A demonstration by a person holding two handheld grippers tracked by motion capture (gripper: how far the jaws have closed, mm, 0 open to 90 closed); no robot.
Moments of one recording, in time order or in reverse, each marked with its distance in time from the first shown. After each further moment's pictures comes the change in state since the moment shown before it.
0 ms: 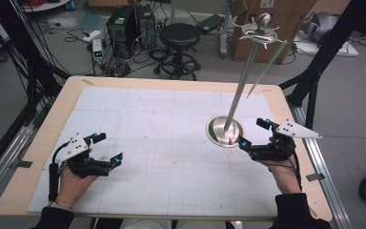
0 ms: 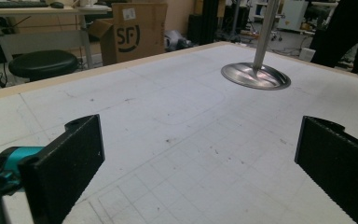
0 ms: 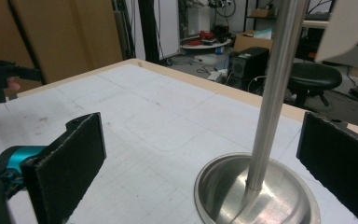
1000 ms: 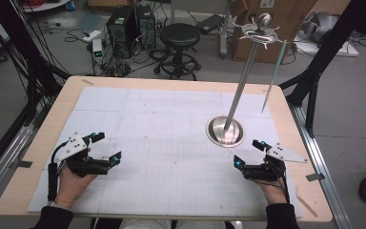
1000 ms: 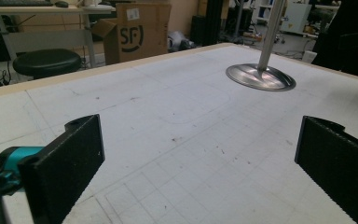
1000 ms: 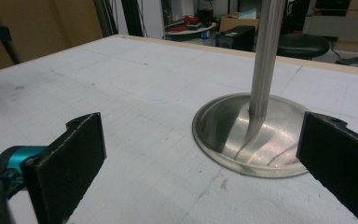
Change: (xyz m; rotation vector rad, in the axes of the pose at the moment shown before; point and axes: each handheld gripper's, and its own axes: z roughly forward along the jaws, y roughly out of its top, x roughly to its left) left arm 0.006 -0.003 0.000 -0.001 0.013 -0.017; right arm 0.008 -0.078 -0.002 0.035 -0.067 0.063
